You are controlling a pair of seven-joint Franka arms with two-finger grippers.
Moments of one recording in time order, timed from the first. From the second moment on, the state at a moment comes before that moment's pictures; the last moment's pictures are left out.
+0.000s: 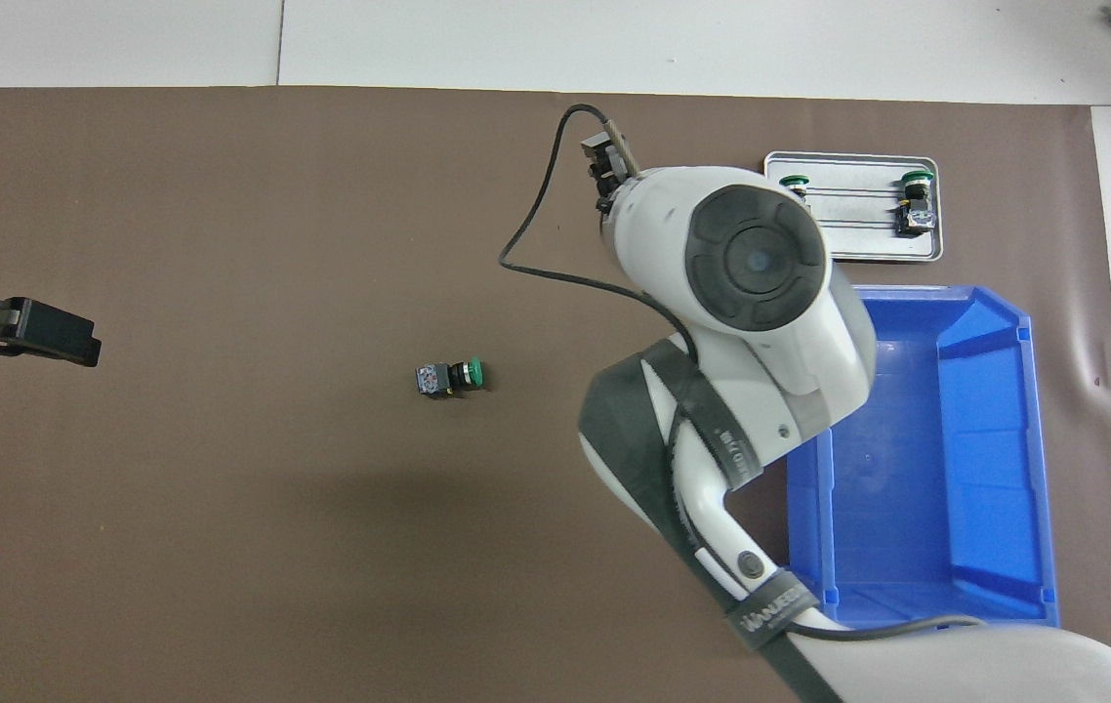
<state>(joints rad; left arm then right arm) -0.06 -0.03 -0.02 -1.57 -0.02 1.46 0.06 0.50 0.31 -0.06 -1.55 -0.13 2.26 1.61</state>
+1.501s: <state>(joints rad) -0.27 0.08 -0.05 -1.68 -0.08 1.94 0.57 0.05 -0.03 -0.05 -1.52 -0.01 1.48 0.13</state>
